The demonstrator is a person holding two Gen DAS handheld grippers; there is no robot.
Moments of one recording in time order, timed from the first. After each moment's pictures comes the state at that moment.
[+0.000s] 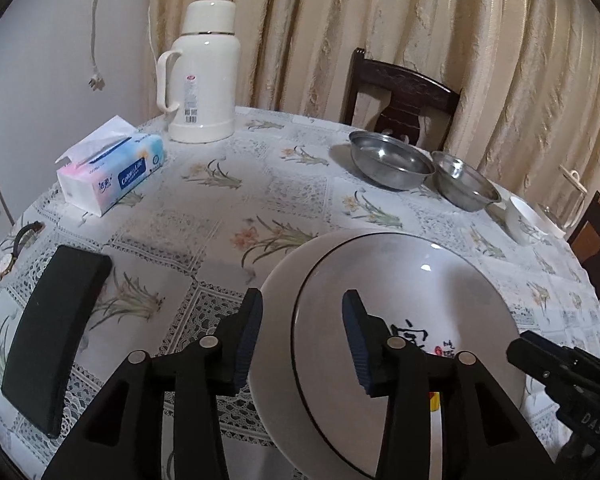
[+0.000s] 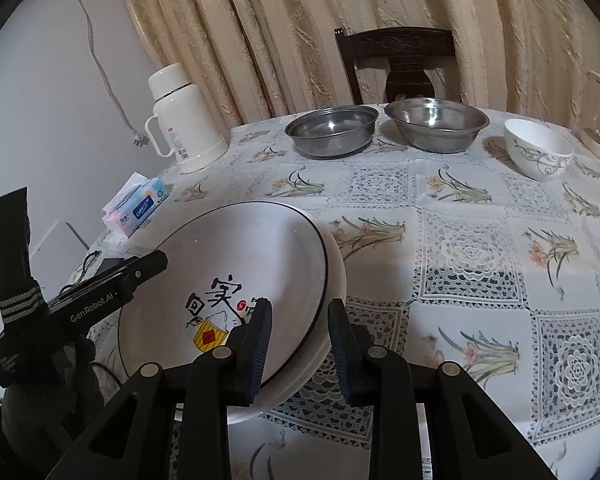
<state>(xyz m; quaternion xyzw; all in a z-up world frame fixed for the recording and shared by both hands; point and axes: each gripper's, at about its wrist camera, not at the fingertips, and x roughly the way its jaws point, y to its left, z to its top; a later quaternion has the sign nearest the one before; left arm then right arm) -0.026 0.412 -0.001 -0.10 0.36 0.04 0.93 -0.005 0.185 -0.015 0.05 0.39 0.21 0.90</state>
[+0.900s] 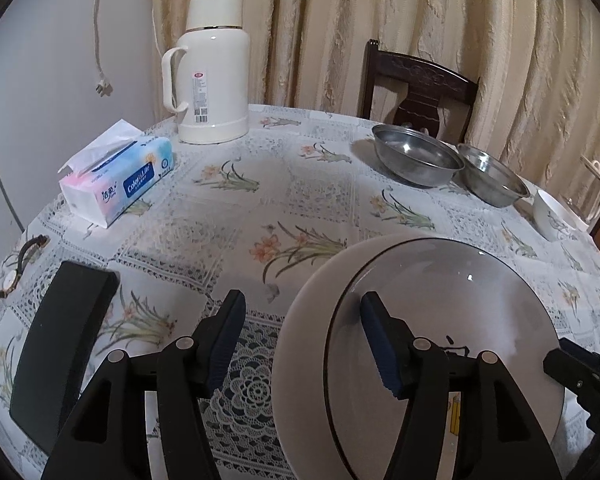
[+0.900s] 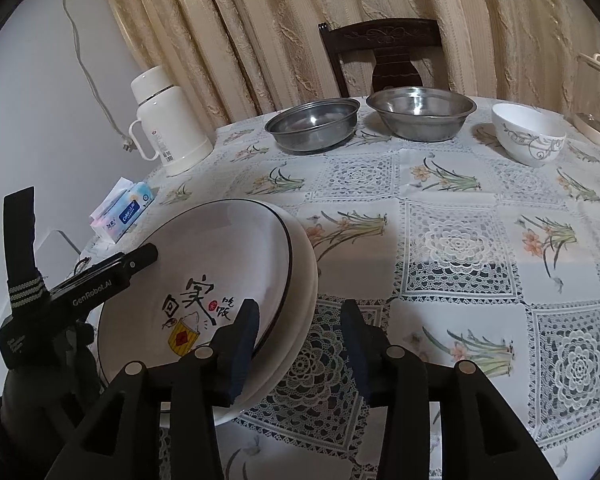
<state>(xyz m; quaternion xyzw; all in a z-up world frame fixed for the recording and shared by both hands) -0.004 0.418 -0.011 -0.07 0.37 0.07 0.92 0.005 0.175 -0.025 0.07 0.40 0.20 0.89</state>
